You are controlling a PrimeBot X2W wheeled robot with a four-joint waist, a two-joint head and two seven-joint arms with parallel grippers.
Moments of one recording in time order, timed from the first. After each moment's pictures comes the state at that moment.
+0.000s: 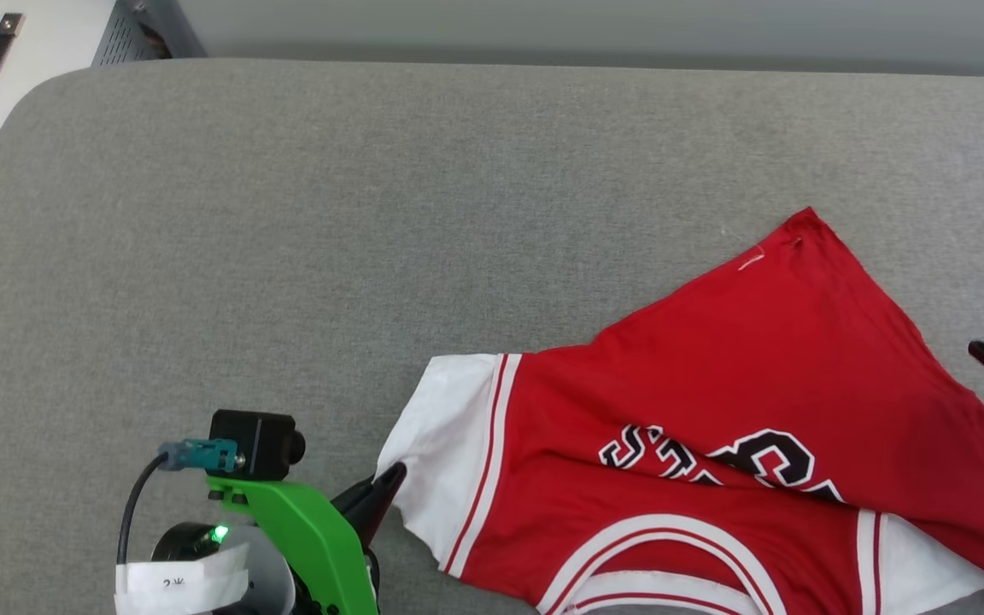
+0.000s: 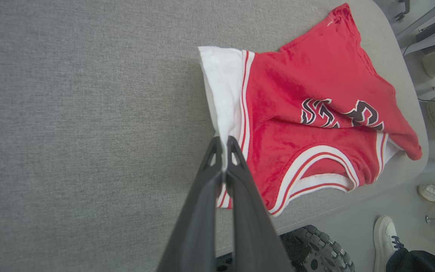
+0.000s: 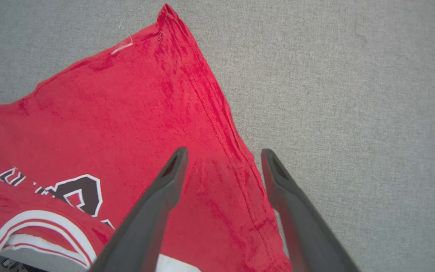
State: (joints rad) left arm 0.00 0.47 -0.42 -0.38 -0.82 0.23 0.51; right arm -0.25 -0.51 -0.14 -0.13 0.57 0.13 1.05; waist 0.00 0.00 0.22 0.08
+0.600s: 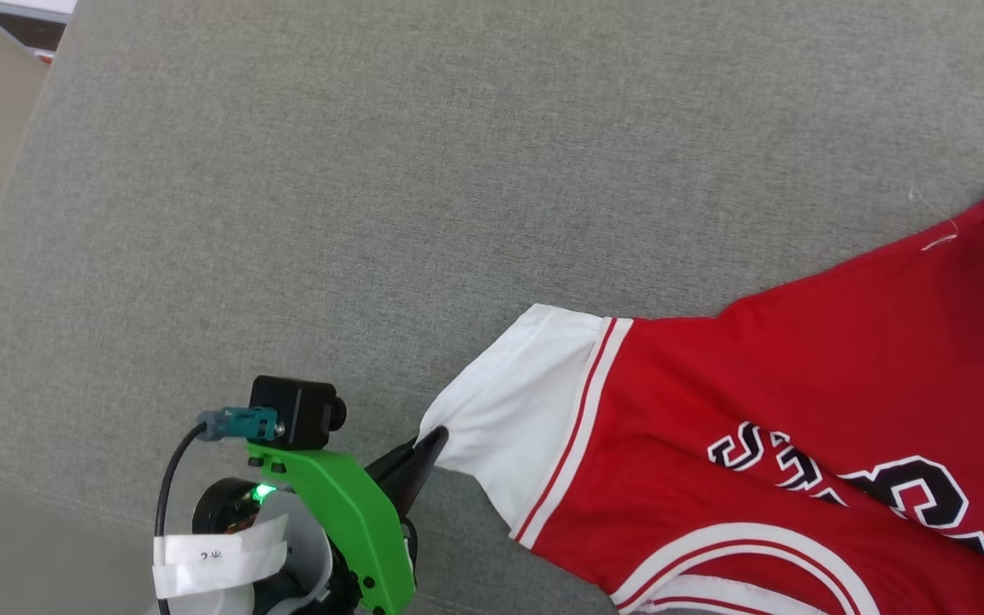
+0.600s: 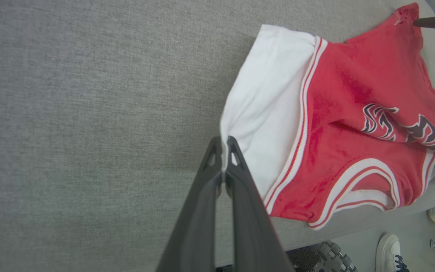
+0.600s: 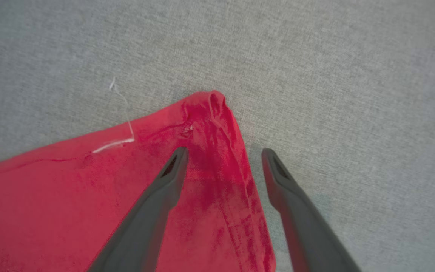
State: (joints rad) left arm -0.10 0.42 -0.47 -0.34 -0.80 0.17 0.48; right arm -0.62 -0.58 0.02 0.13 0.45 0.13 1.10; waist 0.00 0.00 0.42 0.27
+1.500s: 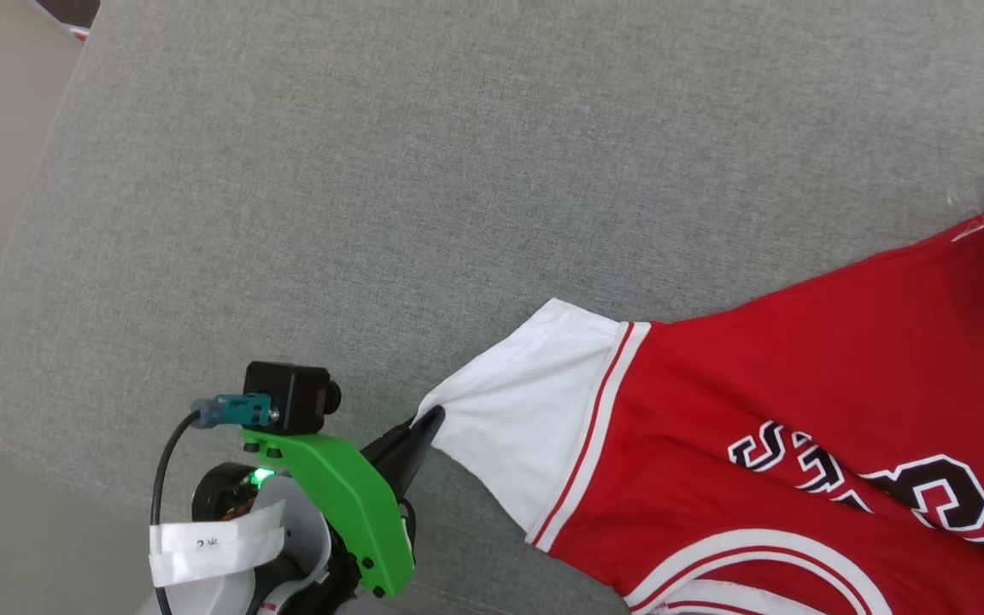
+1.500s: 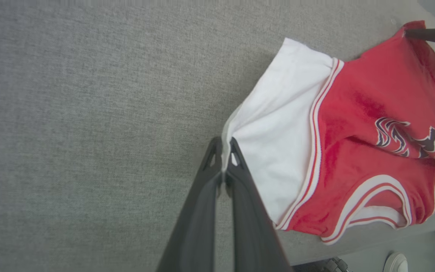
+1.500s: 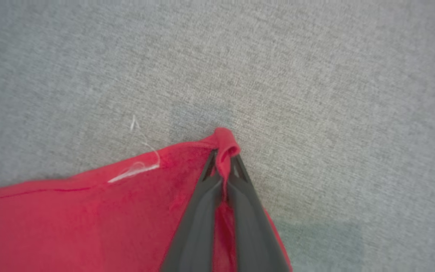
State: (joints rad) left arm -0.13 0.40 -0.46 -0.30 -0.80 0.16 0.45; right arm -0.66 -0.61 0.12 0.26 0.47 0.13 0.90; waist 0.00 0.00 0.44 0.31
